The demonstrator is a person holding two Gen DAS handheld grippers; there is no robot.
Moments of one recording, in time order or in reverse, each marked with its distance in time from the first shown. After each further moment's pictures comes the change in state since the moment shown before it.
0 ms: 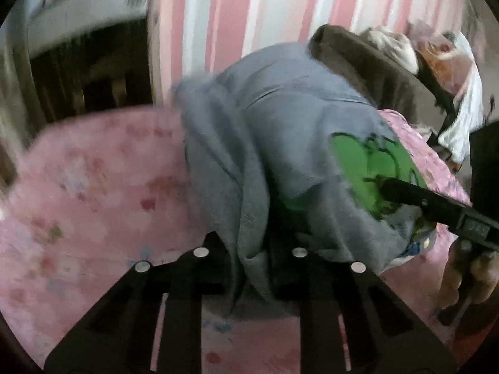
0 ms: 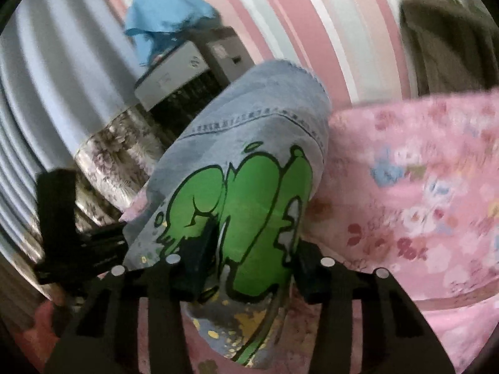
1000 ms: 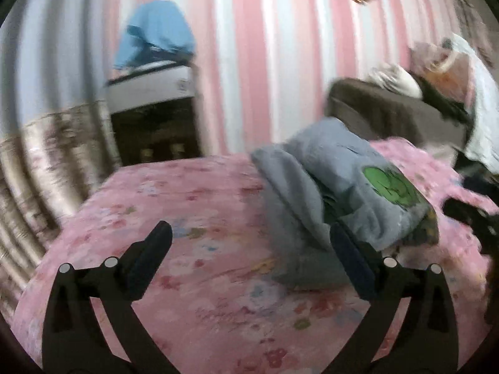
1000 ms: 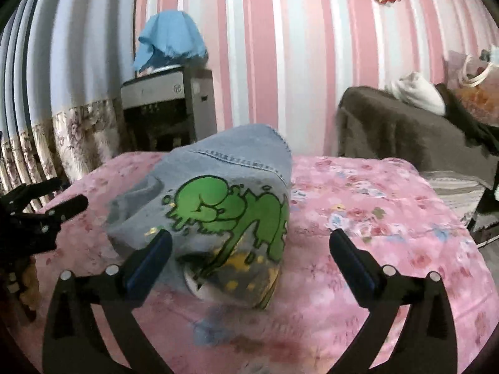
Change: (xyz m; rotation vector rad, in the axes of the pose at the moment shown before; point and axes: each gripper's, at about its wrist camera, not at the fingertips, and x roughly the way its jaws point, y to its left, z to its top) left arm -0.133 -0.097 -0.106 -0.004 -0.349 0.317; right arm -0.166 0.025 -0.095 -0.227 -0.225 -0.427
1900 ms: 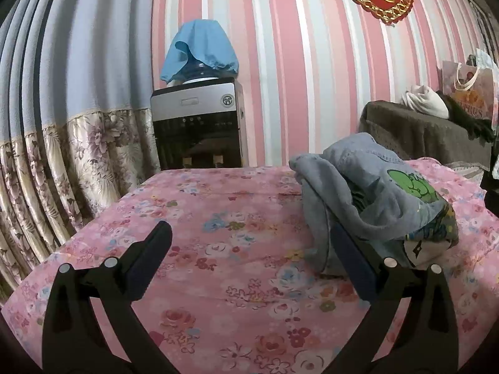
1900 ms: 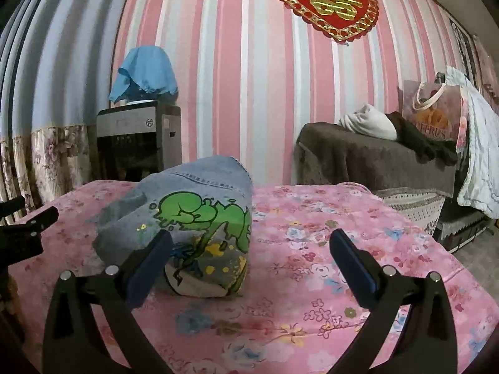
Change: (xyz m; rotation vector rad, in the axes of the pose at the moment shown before) left arm -0.029 0.006 -0.032 -0.055 -0.095 0.137; right arm -0.042 -0.001 -0.024 0.019 -0.170 -0.144
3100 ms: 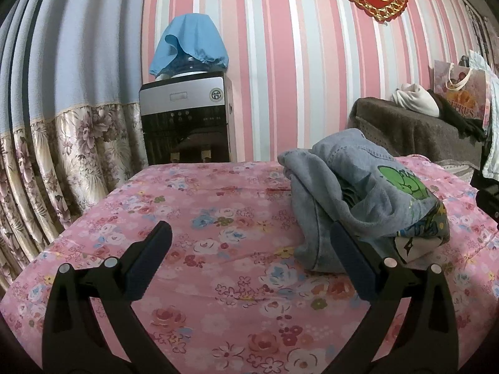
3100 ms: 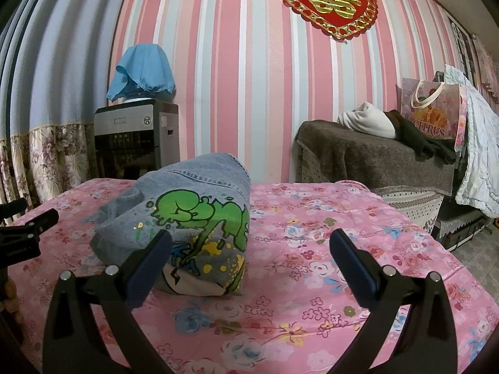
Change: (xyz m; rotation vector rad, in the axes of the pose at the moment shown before) left arm 0.003 -0.002 -0.001 -0.004 0.022 -0.058; right arm 0.001 -0.002 -0.003 -0.001 0.005 -0.007
